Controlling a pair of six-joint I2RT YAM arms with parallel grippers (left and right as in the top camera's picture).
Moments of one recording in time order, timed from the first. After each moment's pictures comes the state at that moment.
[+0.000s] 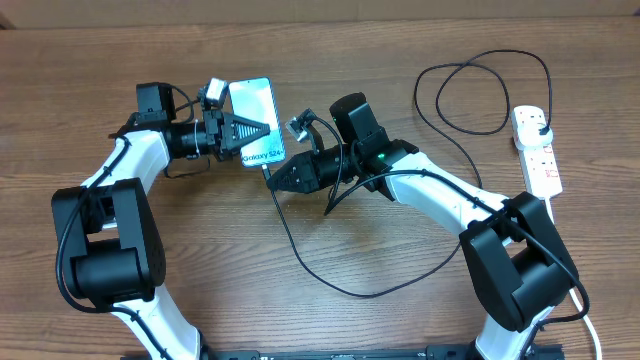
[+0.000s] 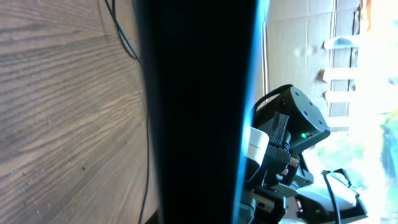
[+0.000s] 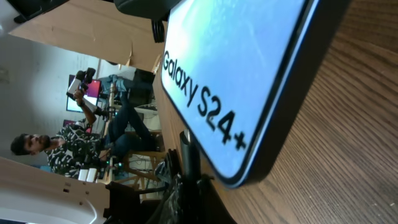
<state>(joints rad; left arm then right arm) 0.13 1.98 1.25 -0.41 1.53 -0.27 0.57 1.91 1.22 -0.07 -1.02 0.49</state>
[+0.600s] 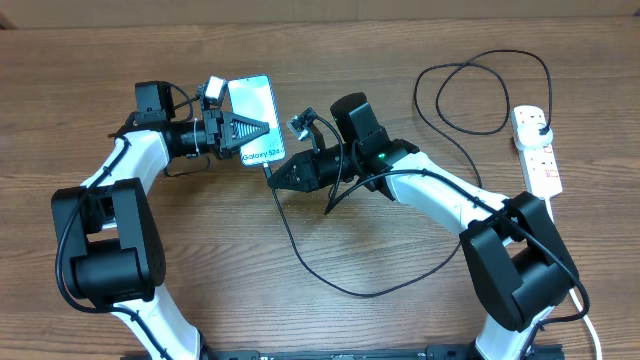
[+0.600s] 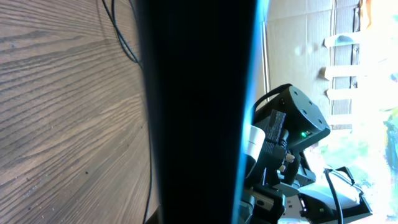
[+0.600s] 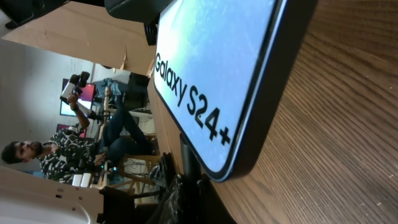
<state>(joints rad) 0.13 1.98 1.25 -0.40 1.53 -0.27 0.56 1.91 1.22 -0.06 -1.00 0.49</state>
